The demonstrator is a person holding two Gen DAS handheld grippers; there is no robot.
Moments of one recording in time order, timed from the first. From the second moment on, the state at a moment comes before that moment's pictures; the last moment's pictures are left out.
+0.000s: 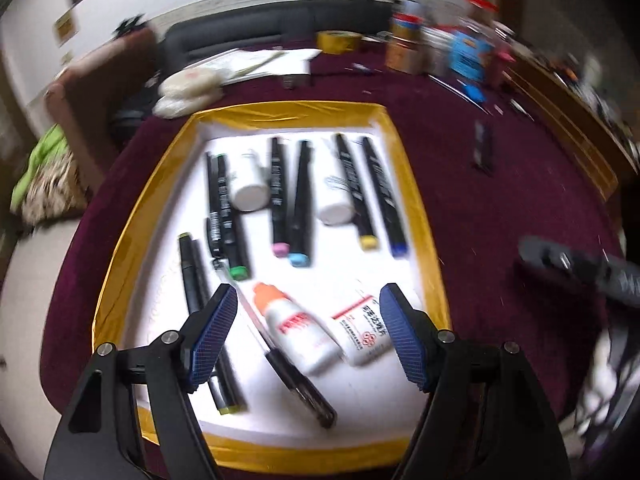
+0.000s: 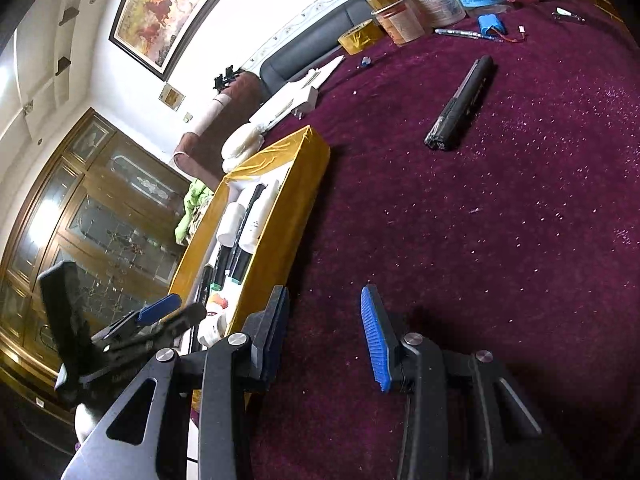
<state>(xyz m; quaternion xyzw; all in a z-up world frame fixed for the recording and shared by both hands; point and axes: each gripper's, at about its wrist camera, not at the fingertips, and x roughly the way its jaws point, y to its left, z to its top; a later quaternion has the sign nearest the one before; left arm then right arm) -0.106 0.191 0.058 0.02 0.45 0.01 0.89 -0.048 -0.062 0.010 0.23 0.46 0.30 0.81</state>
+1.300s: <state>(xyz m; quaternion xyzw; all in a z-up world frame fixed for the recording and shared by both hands) -0.097 0.219 0.135 -0.01 0.27 0.12 0.96 -0.059 -0.053 0.039 0.17 0.43 0.26 0.85</state>
